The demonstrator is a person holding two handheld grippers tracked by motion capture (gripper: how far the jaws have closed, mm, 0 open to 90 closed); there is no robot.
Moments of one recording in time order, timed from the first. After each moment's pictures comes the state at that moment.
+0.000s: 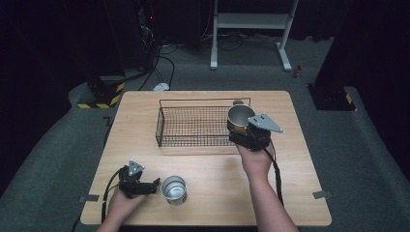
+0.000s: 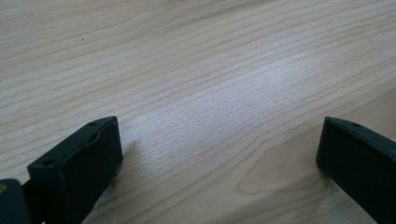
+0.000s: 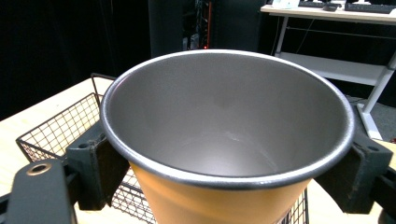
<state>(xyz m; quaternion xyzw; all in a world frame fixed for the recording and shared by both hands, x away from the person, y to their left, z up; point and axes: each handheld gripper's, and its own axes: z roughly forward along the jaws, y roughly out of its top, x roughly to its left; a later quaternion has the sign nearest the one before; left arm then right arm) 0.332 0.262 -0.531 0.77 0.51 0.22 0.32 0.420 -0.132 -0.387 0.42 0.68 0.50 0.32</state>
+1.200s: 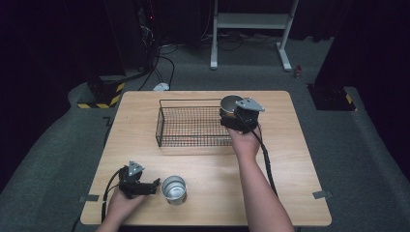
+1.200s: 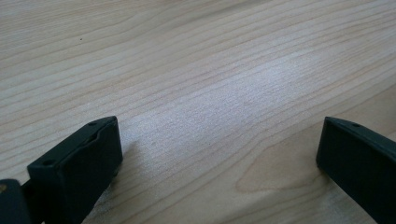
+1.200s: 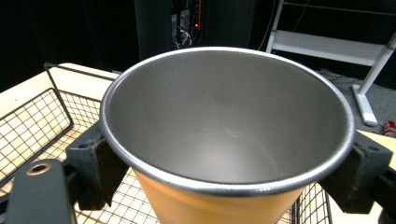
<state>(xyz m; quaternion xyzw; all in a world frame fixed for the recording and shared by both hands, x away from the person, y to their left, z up) 0.331 0.262 -0.531 0.77 0.51 0.21 0.32 0.489 -0.106 -0.401 0.45 0.70 0.46 0.31</state>
